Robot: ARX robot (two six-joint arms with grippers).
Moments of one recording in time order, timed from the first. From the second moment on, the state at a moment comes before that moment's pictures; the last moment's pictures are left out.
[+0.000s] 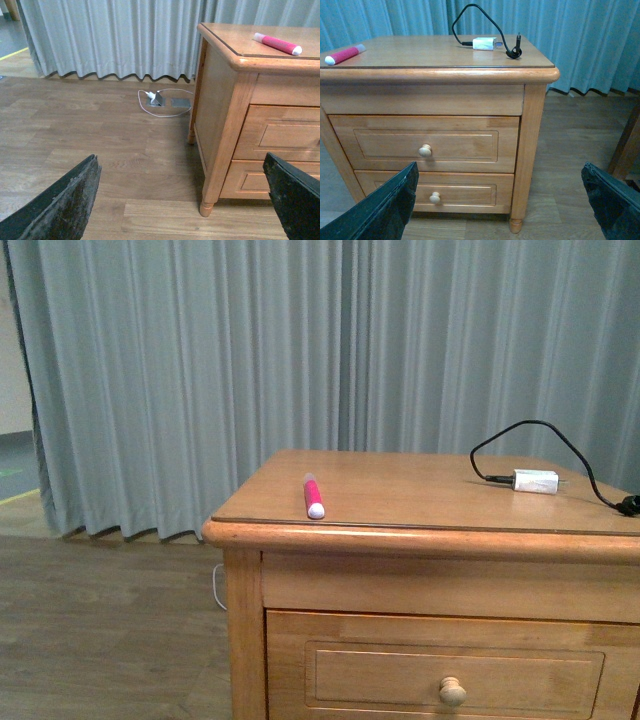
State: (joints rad) left arm 0.00 0.00 0.02 0.00 0.00 0.00; right arm 0.00 0.00 0.01 0.00 0.00 0.00
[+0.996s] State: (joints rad) left arm 0.00 0.00 0.02 0.00 0.00 0.00; right arm 0.00 0.00 0.01 0.00 0.00 0.00
